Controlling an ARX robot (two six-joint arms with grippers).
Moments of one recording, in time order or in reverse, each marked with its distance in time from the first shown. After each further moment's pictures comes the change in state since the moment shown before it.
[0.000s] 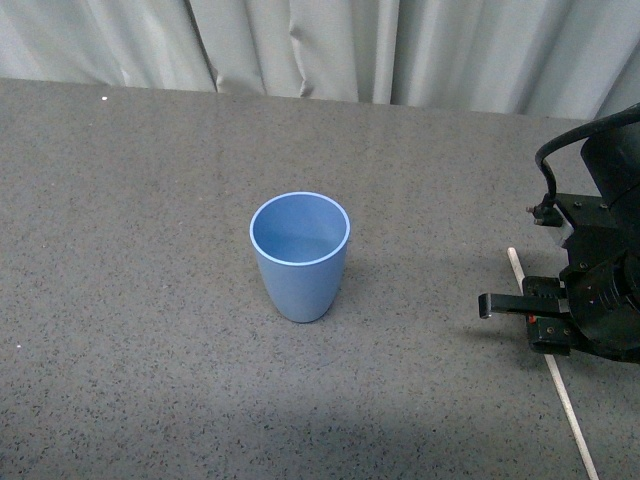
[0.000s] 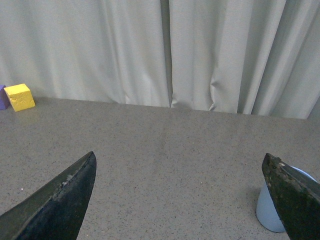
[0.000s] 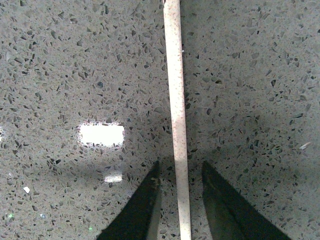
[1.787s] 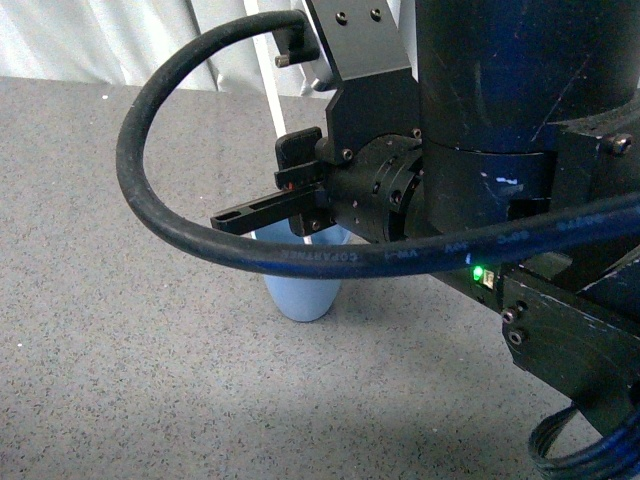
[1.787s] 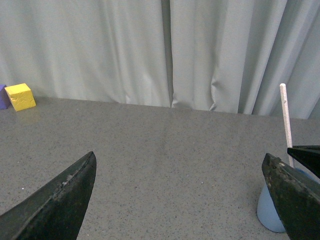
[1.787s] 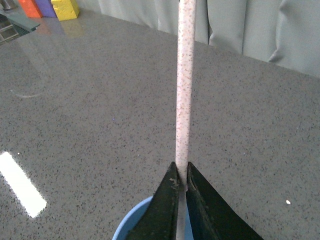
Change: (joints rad) left arm 0.000 0.000 0.000 0.000 0.000 0.000; right arm 0.393 -0.008 -0.068 1.006 -0.114 -0.196
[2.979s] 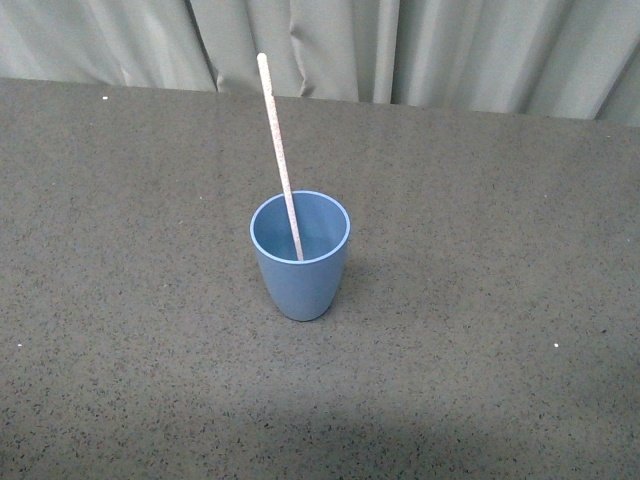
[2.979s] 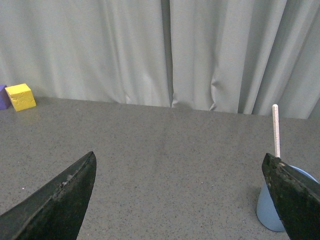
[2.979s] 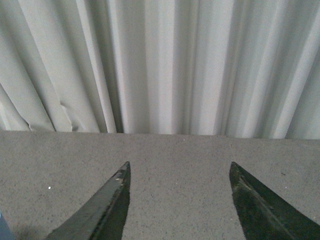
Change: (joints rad) left arm 0.000 0.000 0.000 0.000 0.000 0.000; right arm -0.454 -1.255 -0.726 -0.229 0.213 -0.068
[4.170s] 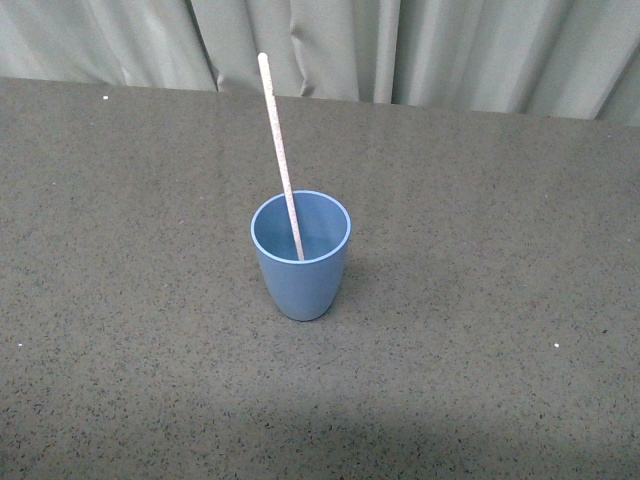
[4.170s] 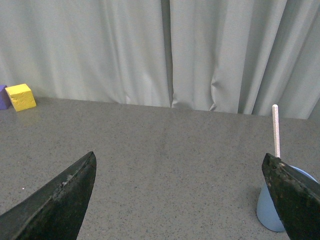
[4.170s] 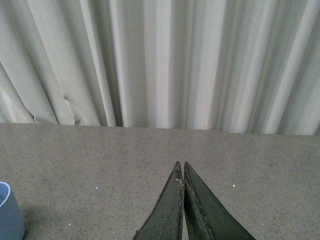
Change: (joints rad) left arm 0.000 0.000 0.000 0.000 0.000 0.000; right arm -0.160 -0.602 -0.034 -0.568 -0.158 -0.008
